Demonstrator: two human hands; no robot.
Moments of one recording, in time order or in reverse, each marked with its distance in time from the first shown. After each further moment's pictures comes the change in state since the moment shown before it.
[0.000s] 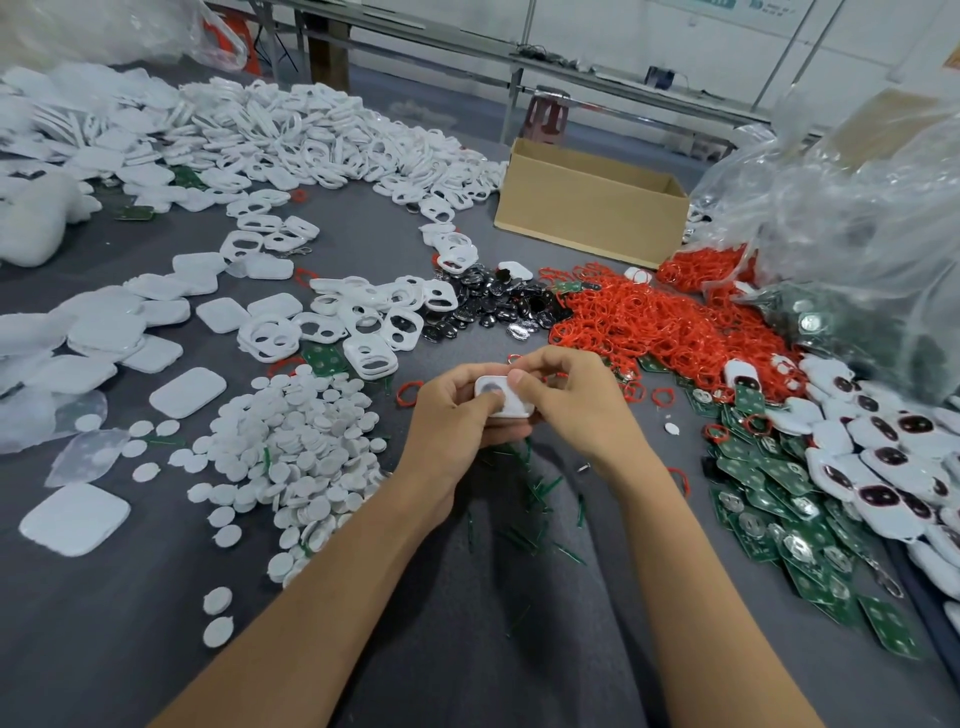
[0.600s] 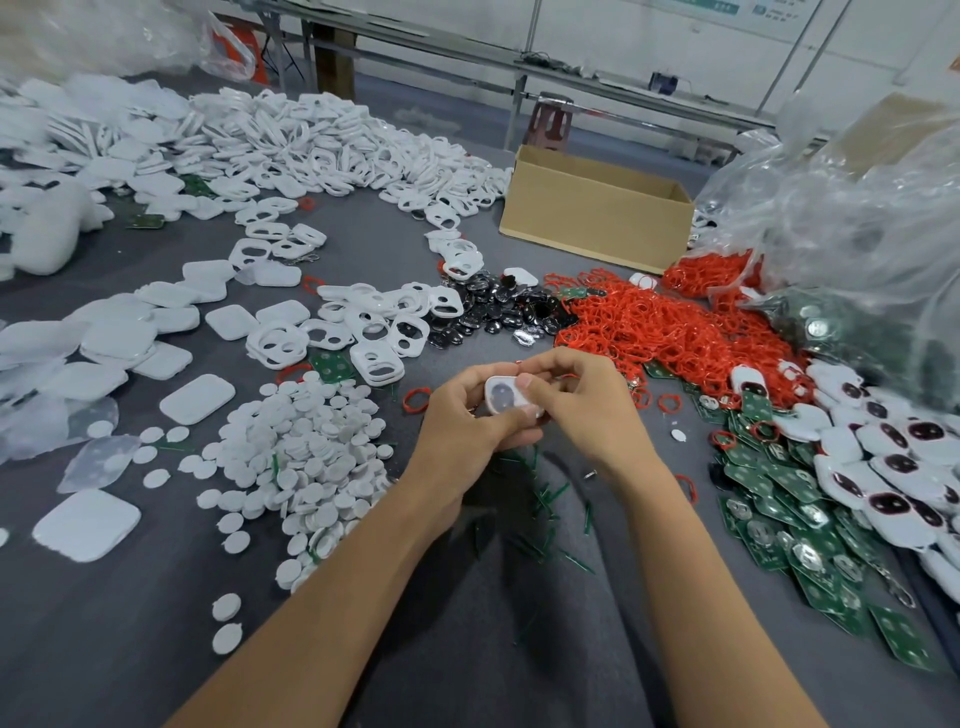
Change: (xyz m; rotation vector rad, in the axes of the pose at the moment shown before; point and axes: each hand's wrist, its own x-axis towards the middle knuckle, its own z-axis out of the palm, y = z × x) left_hand -0.001 0.001 0.001 -0.043 -0.051 0.037; right_hand 0.000 -0.003 0.000 0.061 0.034 0.020
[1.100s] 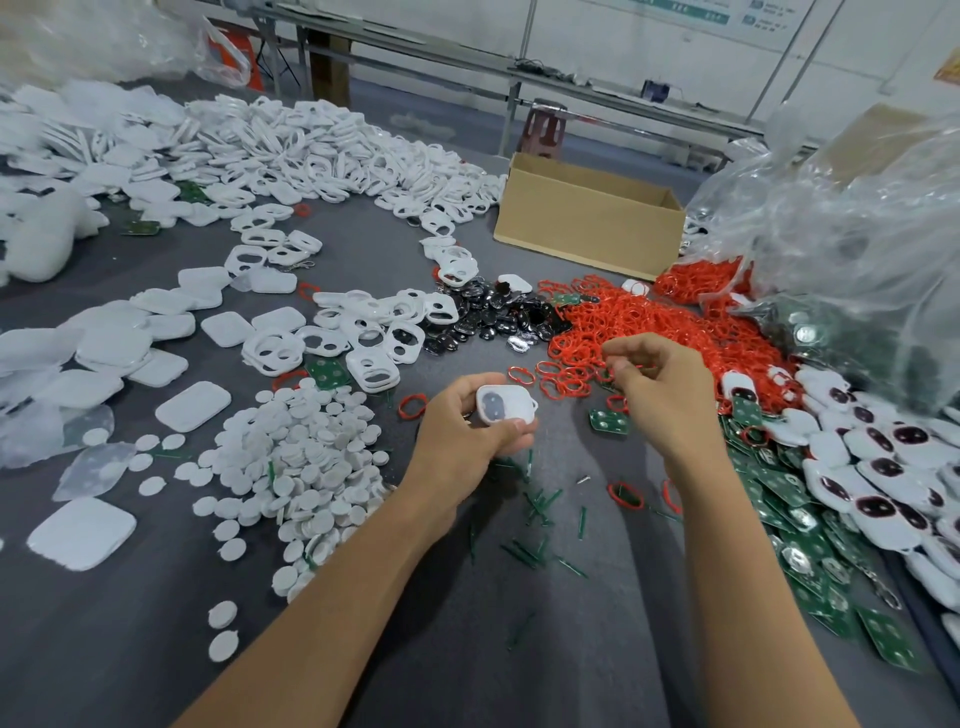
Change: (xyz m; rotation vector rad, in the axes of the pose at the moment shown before) left_hand 0.001 -0.006 -0.001 0.048 0.035 -0.023; right_hand 0.004 0.013 -0.052 -0.105 0.303 0.016
